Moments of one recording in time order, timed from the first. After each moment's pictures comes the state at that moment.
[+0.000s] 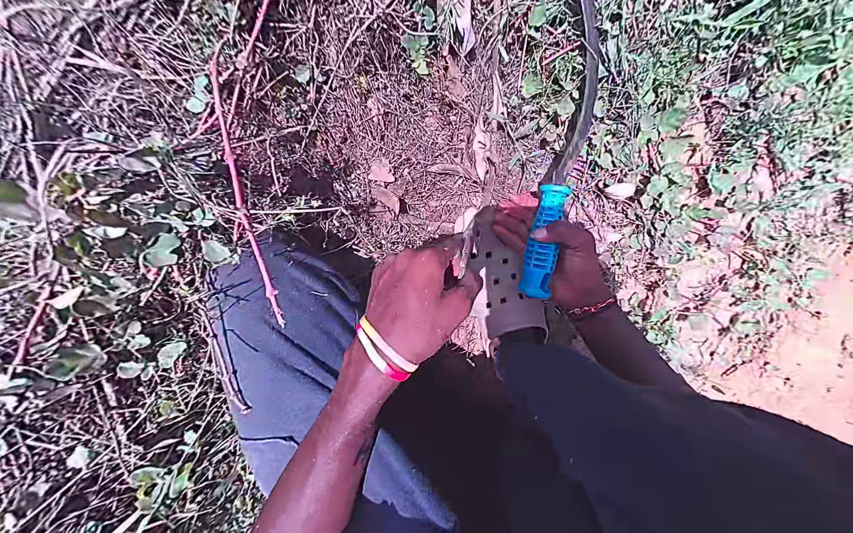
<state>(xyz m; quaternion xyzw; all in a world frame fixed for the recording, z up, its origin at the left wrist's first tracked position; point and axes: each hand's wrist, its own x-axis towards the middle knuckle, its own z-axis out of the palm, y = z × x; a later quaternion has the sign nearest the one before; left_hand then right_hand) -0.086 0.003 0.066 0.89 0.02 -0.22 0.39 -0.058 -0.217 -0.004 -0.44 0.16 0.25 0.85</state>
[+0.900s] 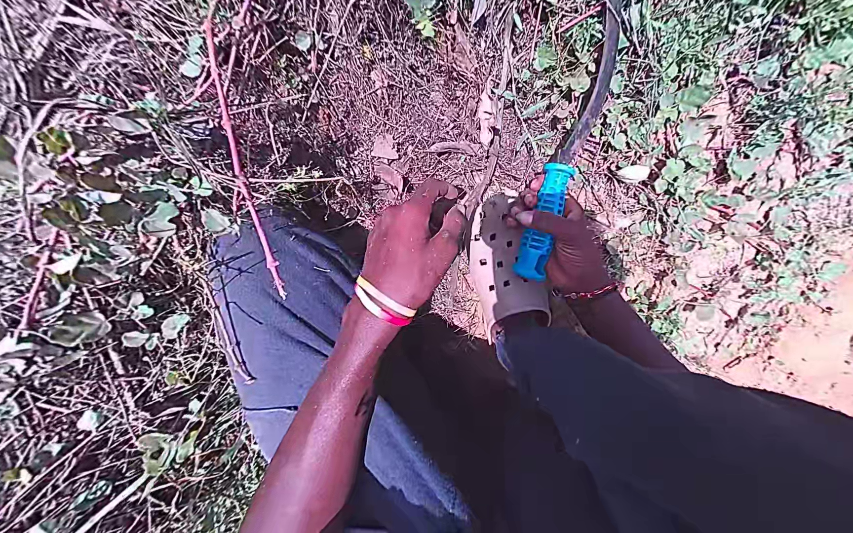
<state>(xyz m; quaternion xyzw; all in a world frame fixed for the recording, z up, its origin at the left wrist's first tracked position) -0.072 0.009 0.049 0.88 0.08 -0.21 0.43 -0.068 -0.211 -0.004 -0.49 0.14 0.22 0.83</state>
